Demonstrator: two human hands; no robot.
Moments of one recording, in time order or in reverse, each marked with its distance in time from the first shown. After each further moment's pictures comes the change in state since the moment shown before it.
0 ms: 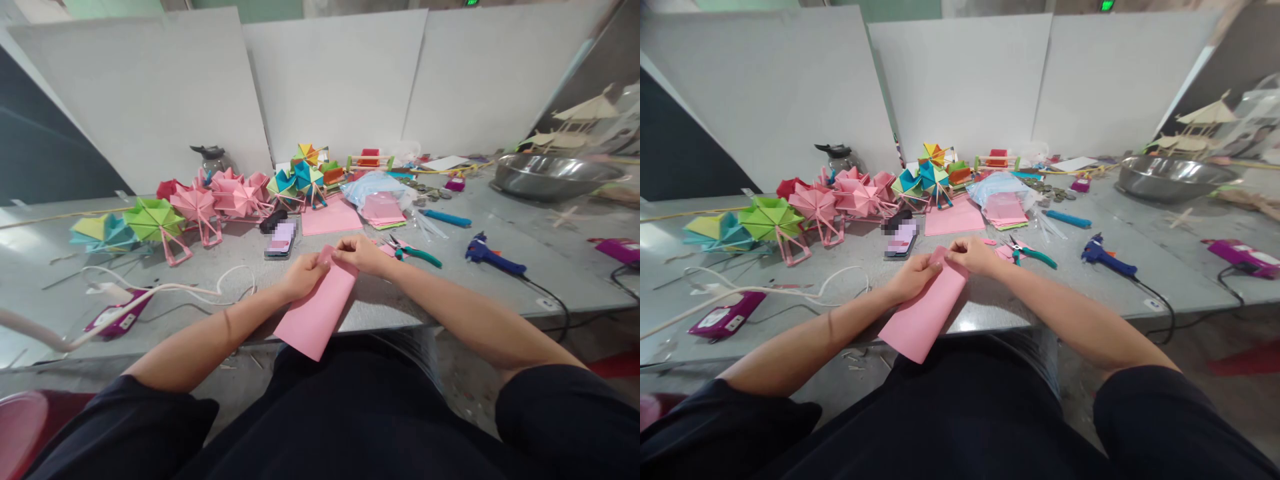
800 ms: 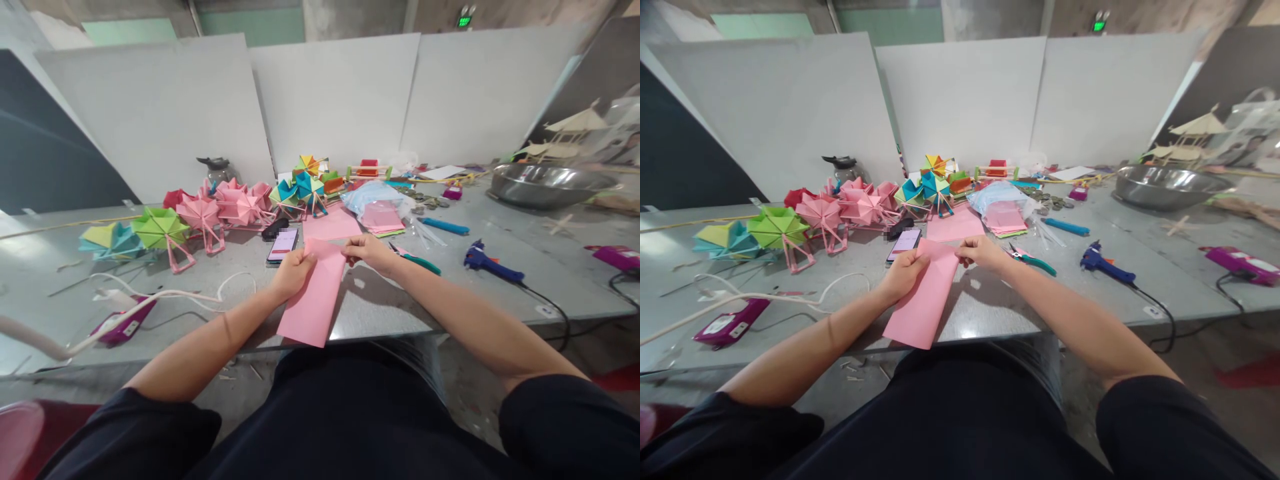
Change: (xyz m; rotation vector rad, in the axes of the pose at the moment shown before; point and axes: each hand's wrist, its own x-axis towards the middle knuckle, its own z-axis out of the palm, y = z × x) left_hand 0.006 0.005 -0.017 -0.118 0.209 0.019; right_hand 0.003 -0.009 -0.020 0.248 0.028 0.116
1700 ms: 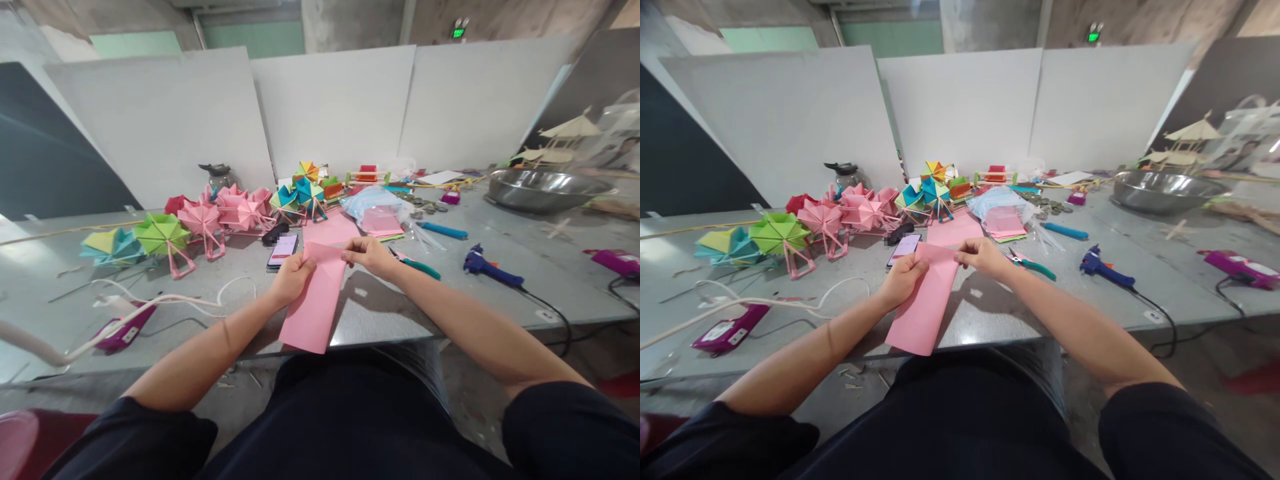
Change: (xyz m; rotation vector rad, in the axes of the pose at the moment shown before) left_hand -0.002 -0.002 -0.001 -0.115 -0.048 -0.031; right_hand -0.002 -0.003 -0.003 -0.067 0.021 -0.128
